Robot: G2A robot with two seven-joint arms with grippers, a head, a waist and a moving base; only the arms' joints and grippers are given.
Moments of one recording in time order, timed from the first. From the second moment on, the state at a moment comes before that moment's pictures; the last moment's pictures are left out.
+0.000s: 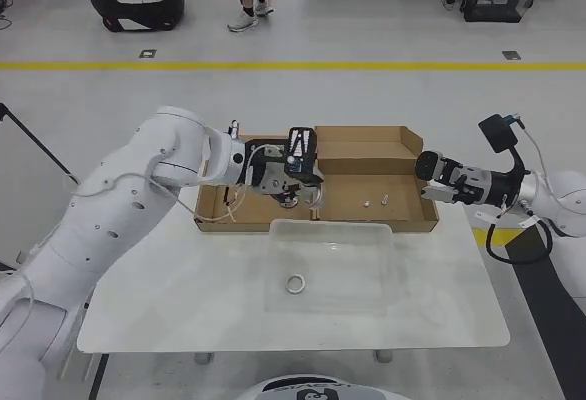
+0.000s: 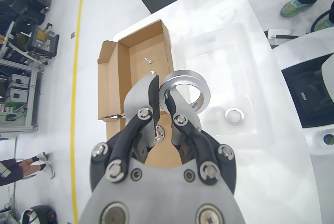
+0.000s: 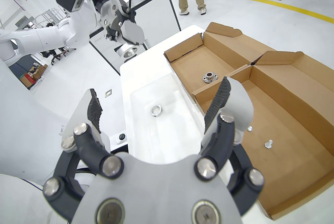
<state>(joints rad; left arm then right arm) 0.59 -1.00 -0.76 -1.62 0.79 -1.01 -0.55 -1.22 -0.75 1.42 -1.56 0.27 -0.79 1.03</state>
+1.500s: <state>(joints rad) 1.06 -0.82 -1.22 -1.90 -0.08 -1.01 -0.06 -1.22 -0.75 1.42 -1.56 0.27 -0.79 1.03</state>
